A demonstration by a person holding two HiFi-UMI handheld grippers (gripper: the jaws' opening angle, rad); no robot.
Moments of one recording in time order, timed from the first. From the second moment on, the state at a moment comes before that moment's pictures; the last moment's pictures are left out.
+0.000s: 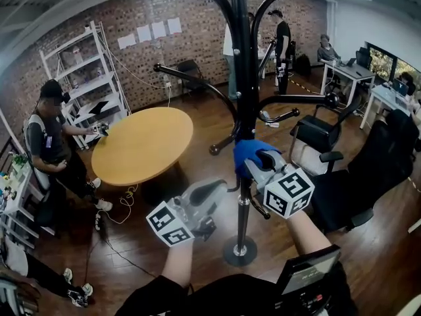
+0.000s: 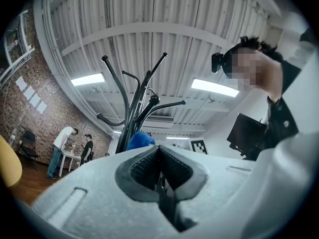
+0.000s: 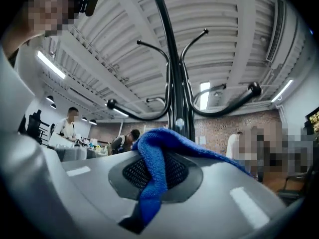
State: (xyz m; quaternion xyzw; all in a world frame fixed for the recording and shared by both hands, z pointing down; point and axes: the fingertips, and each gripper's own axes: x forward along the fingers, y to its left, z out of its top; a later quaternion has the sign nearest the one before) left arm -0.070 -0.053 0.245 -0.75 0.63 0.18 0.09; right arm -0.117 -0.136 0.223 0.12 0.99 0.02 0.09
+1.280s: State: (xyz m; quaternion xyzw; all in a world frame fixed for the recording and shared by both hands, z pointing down) left arm -0.081 -0.072 0.262 -0.74 0.64 0.18 0.07; right arm -0.106 -0.166 0.319 0.17 0.98 -0.11 -0.02
